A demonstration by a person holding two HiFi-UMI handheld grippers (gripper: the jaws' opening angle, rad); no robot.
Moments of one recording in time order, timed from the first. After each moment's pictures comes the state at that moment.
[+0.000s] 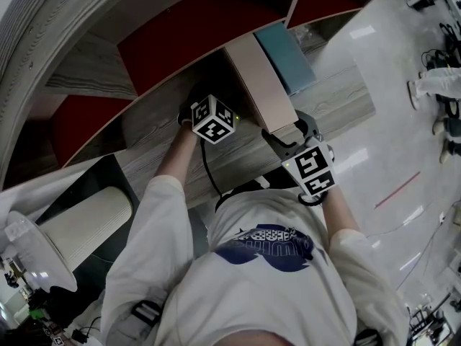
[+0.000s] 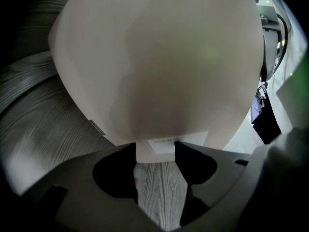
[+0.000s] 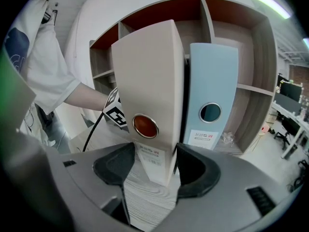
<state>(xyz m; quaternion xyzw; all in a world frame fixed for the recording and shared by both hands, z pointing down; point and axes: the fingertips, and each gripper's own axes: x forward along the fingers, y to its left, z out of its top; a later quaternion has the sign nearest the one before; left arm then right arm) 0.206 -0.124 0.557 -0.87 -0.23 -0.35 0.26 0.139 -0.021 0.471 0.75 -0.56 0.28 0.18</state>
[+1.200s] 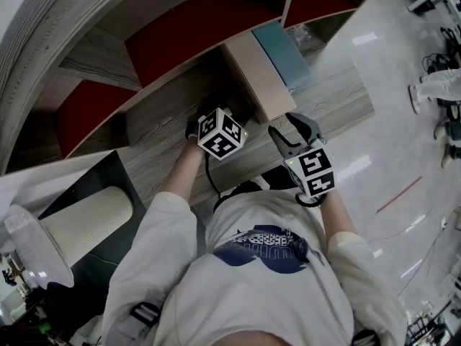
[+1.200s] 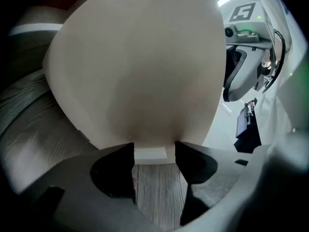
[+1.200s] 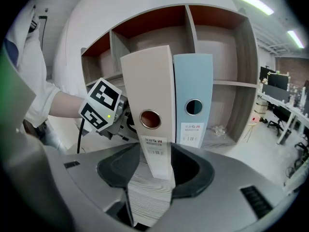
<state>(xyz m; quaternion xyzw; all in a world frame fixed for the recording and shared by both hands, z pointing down) 0.163 -0.074 0.532 -0.87 -0.26 -0.36 0.22 0.135 0.003 0.463 0.79 -0.52 0.29 0.14</state>
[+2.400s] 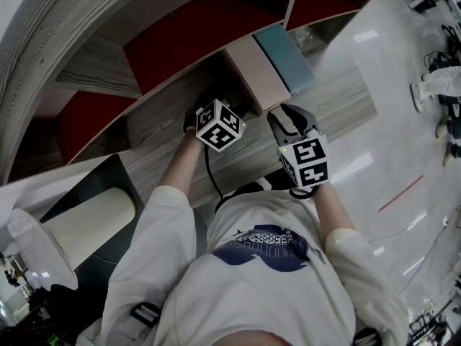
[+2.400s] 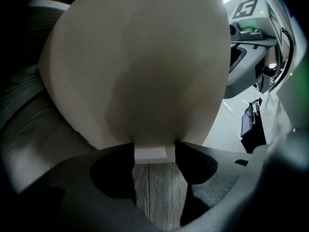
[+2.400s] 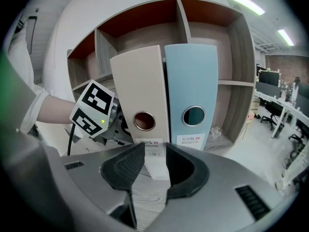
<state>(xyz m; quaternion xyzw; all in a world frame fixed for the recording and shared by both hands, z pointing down) 0.190 -0.097 0.534 -0.87 -0.25 -0.36 0.22 0.167 -0.021 0.465 0.81 -0.48 0.30 0.12</state>
